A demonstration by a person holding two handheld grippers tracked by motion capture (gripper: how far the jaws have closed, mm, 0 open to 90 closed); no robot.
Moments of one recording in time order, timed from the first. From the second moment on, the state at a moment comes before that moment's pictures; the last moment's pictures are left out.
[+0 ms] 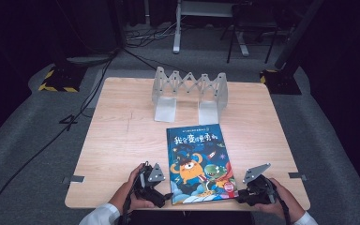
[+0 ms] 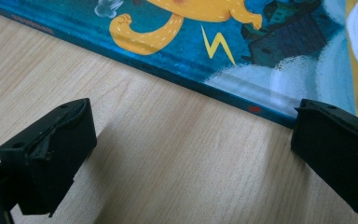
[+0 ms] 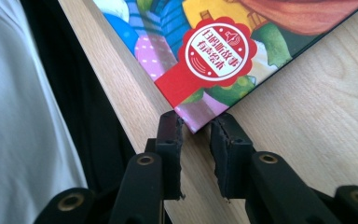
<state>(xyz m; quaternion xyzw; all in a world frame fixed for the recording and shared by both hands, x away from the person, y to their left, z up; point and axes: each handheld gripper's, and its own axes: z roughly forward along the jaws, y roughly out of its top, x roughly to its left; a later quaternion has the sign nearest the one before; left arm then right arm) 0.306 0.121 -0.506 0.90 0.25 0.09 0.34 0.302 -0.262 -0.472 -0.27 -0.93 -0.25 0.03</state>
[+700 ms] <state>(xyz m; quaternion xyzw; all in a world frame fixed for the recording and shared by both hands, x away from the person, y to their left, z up) 0.306 0.122 -0.506 0.90 0.25 0.09 0.34 0.316 -0.262 -0.465 -0.25 -0.89 -0.38 0.07</state>
